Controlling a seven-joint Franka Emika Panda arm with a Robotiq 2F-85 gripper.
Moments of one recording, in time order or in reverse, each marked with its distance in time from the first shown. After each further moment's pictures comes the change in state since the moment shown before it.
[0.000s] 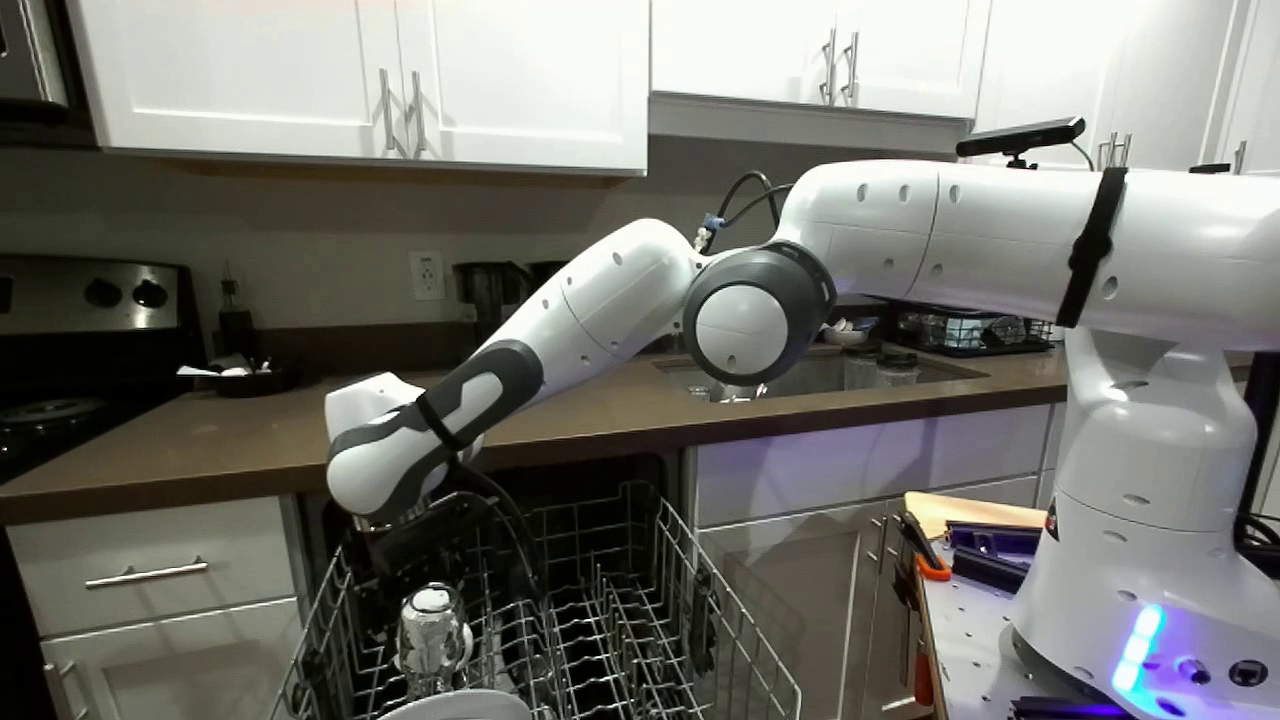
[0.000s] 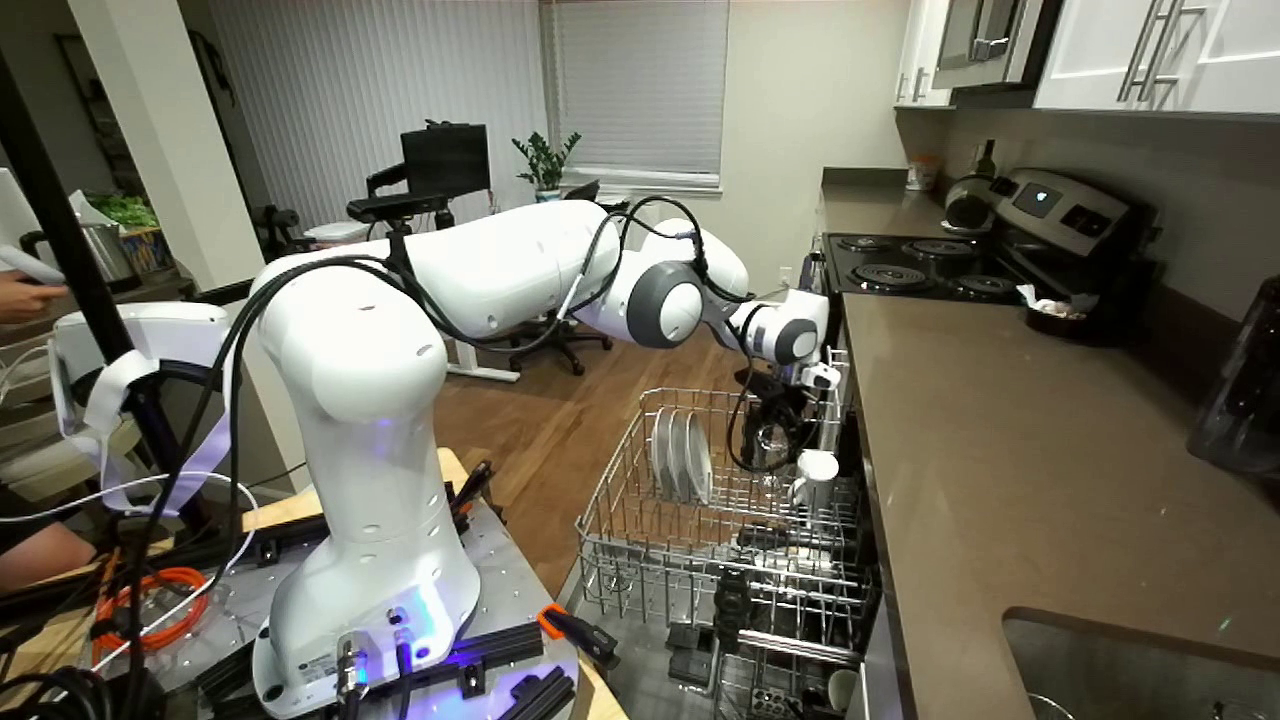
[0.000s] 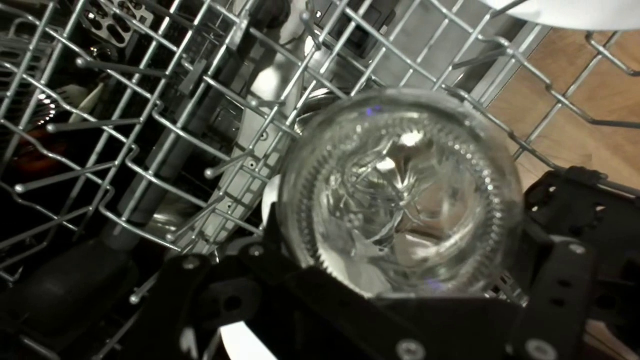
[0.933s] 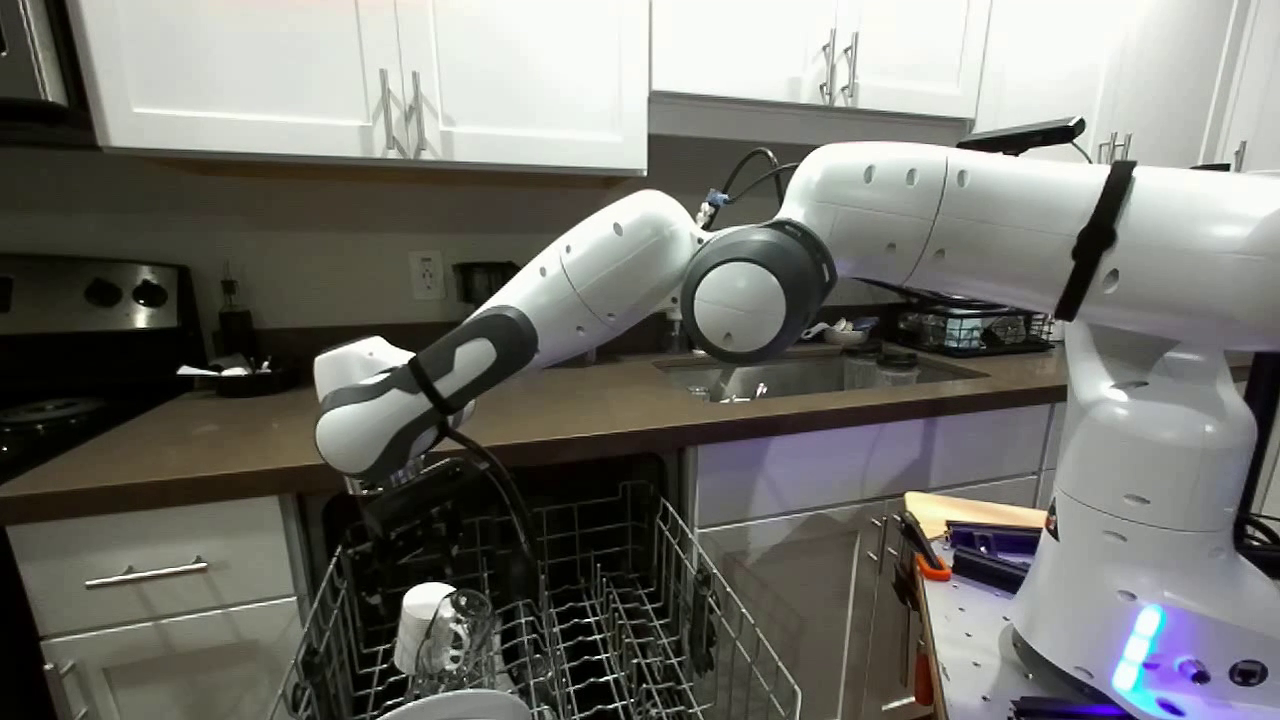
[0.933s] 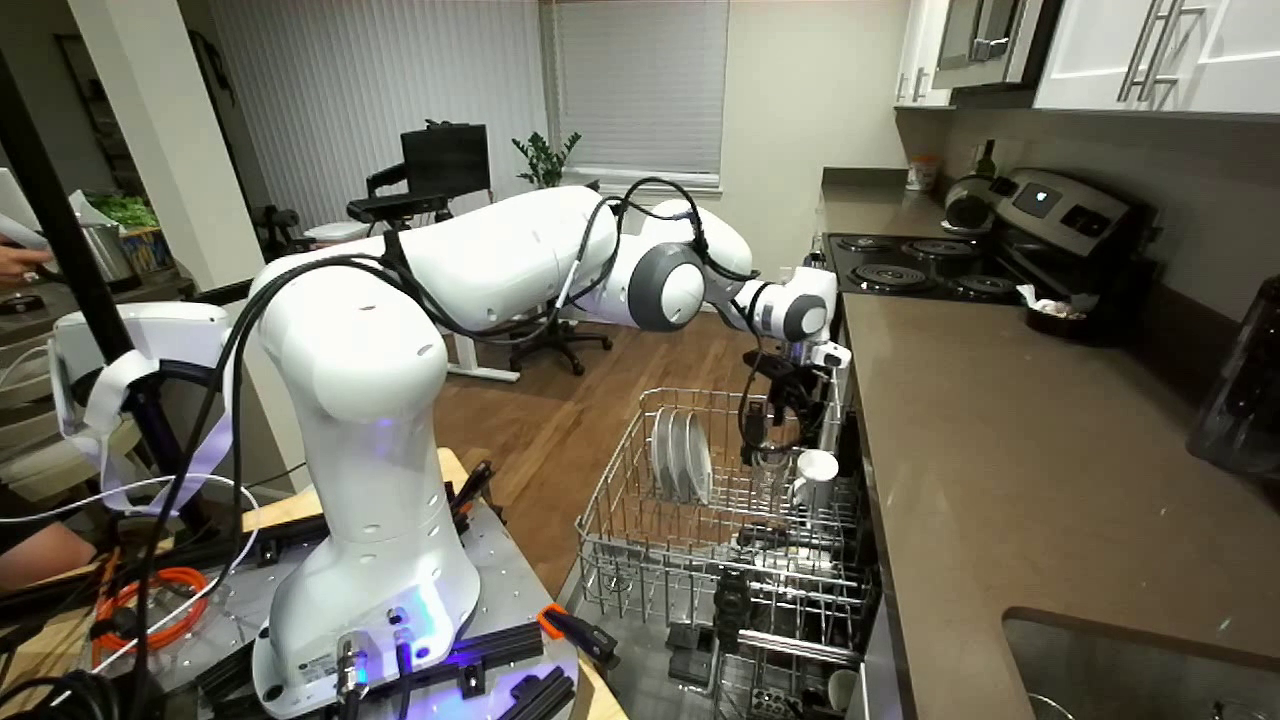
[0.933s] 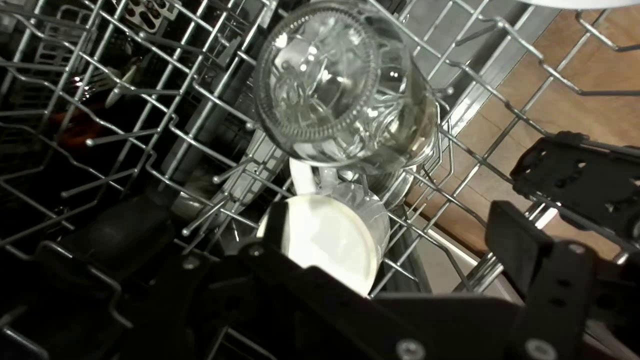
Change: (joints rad) arm 0.005 -0.060 -0.027 0.004 -0.006 -0.058 0.000
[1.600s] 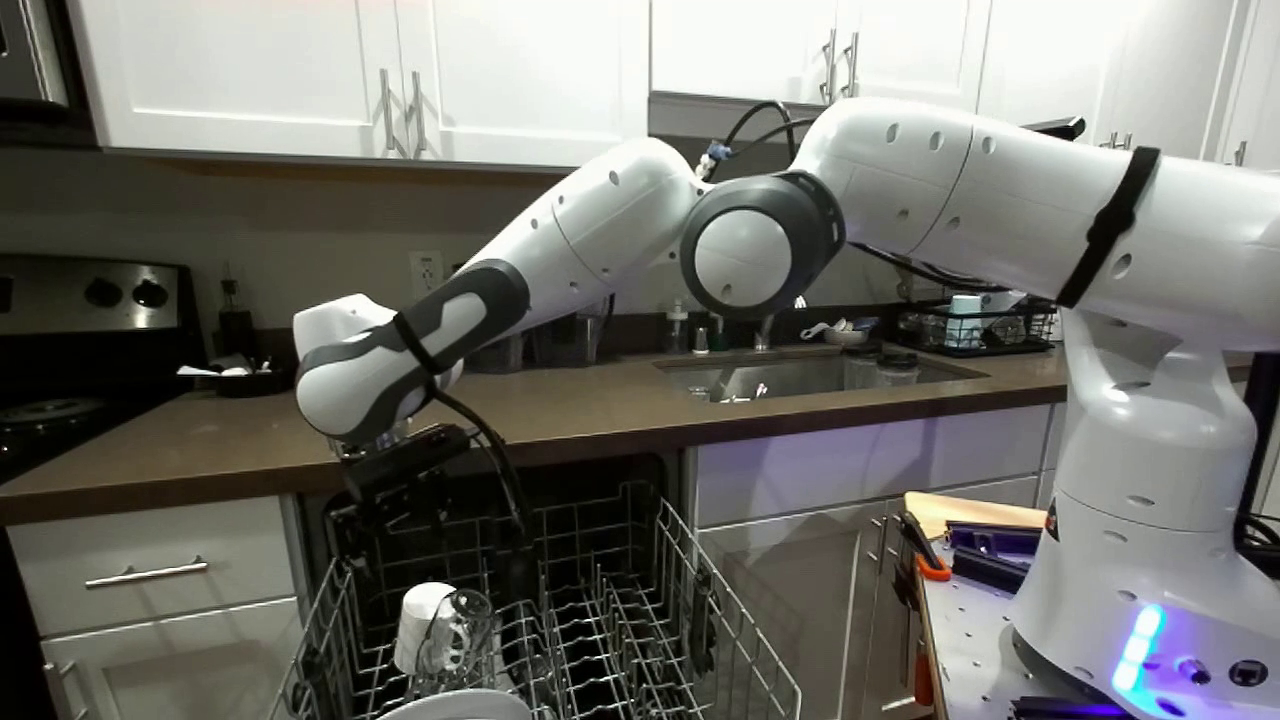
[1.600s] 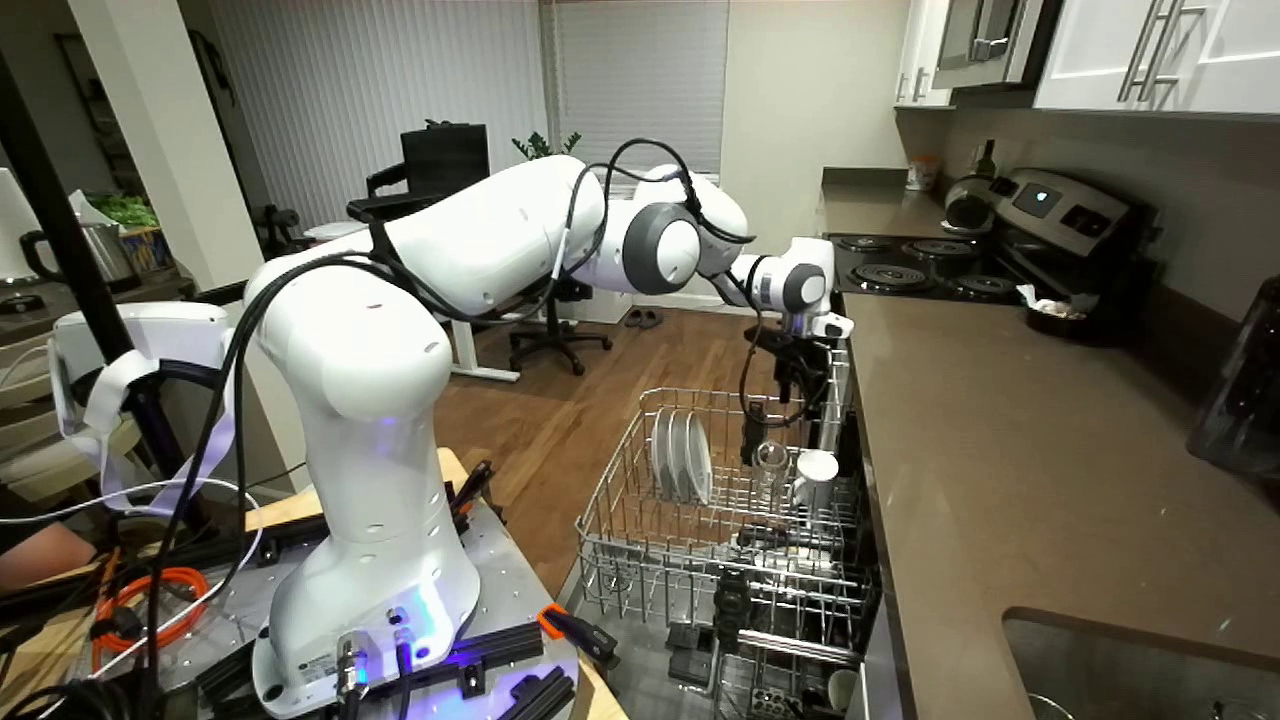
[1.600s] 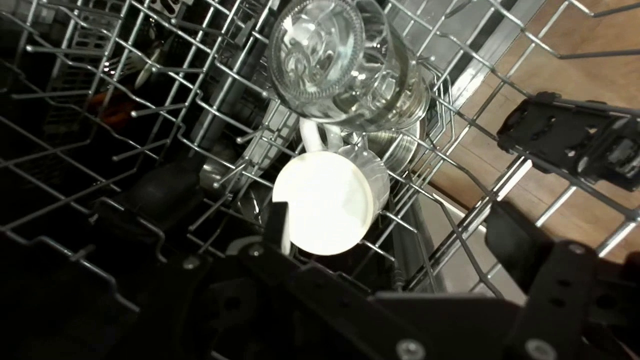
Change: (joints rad) arm 0.047 -0.125 -0.054 -0.108 -0.002 0.017 0.059
